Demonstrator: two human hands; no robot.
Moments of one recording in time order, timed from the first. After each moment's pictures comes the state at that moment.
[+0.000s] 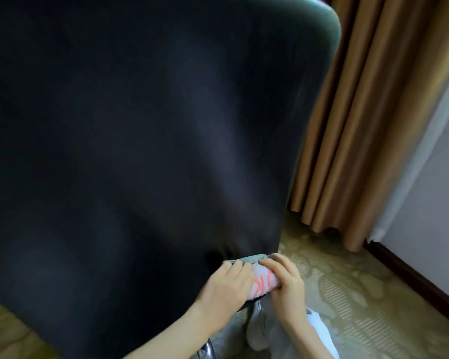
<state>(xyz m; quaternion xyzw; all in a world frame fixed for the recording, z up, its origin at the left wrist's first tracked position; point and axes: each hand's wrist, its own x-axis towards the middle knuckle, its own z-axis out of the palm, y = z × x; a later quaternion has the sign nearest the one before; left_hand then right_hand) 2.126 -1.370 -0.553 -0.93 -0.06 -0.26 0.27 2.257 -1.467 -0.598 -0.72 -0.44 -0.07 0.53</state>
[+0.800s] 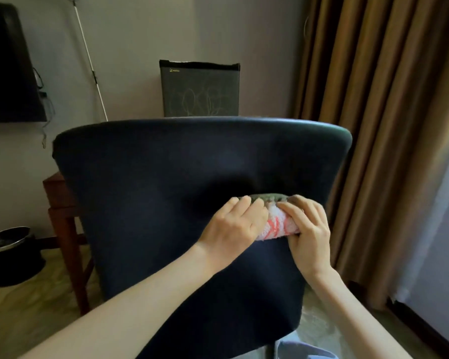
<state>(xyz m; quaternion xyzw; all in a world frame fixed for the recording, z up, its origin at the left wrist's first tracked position) 2.040 -1.359 -0.318 -0.78 -0.05 -0.49 0.38 2.197 -1.449 -0.352 -0.58 -0.54 -0.38 0.48</state>
